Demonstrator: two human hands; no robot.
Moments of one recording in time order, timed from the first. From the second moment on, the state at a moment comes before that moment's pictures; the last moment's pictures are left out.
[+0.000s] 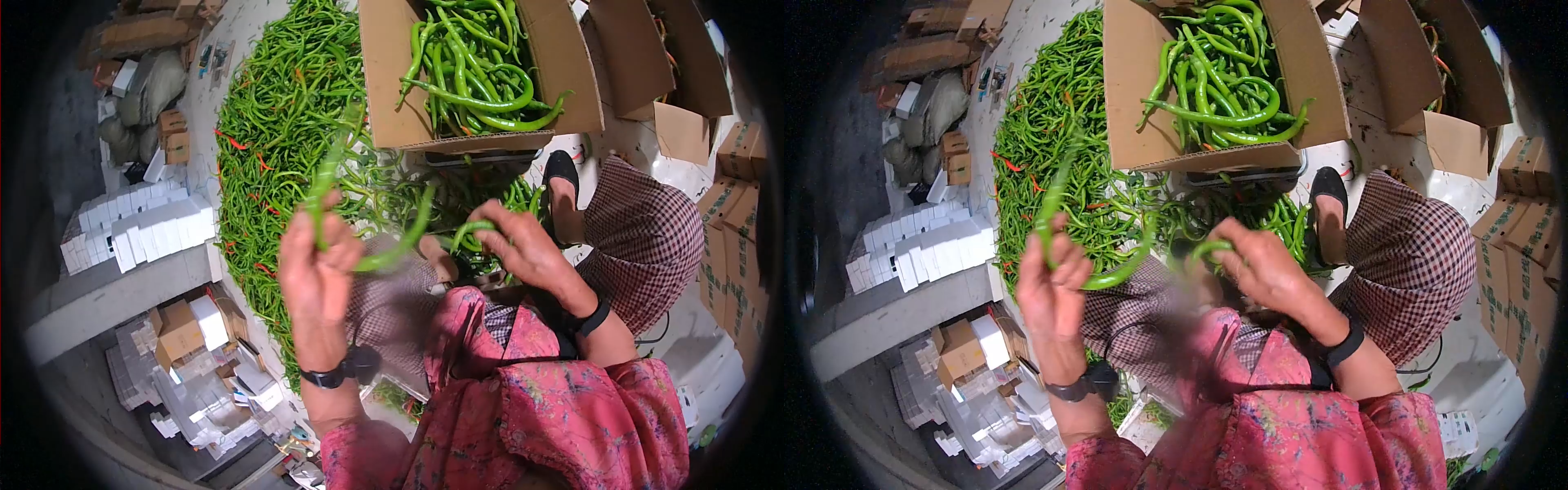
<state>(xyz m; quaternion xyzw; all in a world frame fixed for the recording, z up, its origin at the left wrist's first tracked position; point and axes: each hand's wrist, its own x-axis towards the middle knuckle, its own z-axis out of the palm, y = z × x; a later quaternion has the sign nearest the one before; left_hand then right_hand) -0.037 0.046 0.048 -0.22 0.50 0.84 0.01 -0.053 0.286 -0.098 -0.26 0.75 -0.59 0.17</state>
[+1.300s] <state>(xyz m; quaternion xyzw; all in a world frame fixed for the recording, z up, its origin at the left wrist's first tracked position) -0.001 0.087 0.006 -0.30 0.54 0.79 0.01 -0.055 0.285 -0.080 0.07 0.25 -0.87 0.42</state>
